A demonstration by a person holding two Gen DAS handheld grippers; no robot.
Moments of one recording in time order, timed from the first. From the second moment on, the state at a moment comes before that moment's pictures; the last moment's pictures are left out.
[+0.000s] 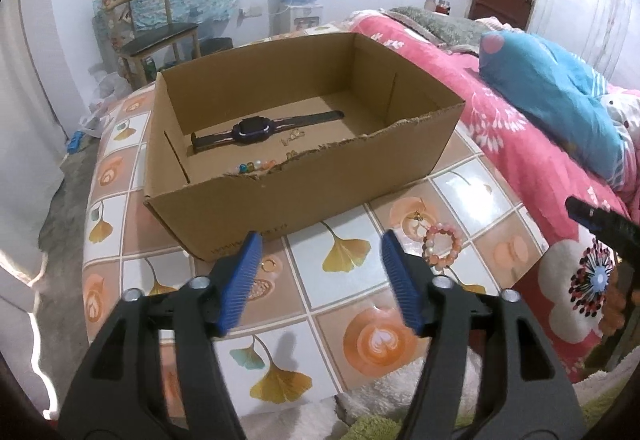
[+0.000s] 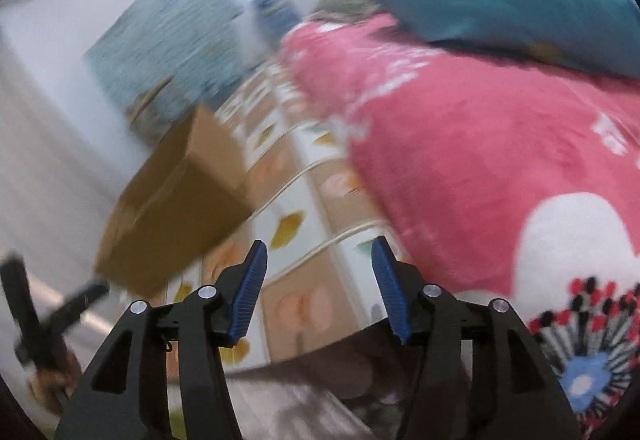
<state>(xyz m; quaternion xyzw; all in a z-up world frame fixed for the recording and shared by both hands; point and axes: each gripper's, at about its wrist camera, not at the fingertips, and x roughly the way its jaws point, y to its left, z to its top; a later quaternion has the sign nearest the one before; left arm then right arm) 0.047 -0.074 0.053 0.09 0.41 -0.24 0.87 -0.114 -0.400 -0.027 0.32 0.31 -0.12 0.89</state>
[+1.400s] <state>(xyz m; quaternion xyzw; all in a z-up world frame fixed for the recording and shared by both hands) 0.079 -0.044 -0.012 0.09 0.41 -0.23 0.88 0.018 -0.241 -0.029 0.14 0.42 0.08 0.89</state>
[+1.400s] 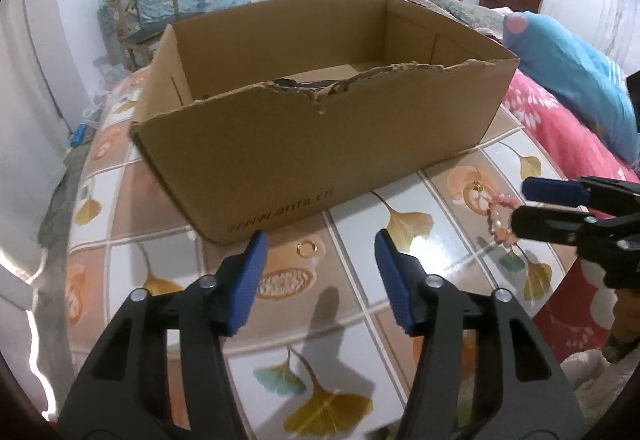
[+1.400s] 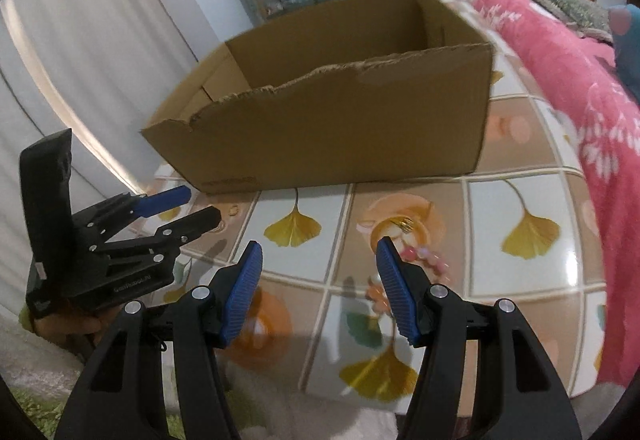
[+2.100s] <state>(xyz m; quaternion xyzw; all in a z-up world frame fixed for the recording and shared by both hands) 0.103 -0.036 -0.041 0.11 0.46 -0.25 0.84 0.039 -0.236 -0.043 0.09 0.48 0.04 0.87</state>
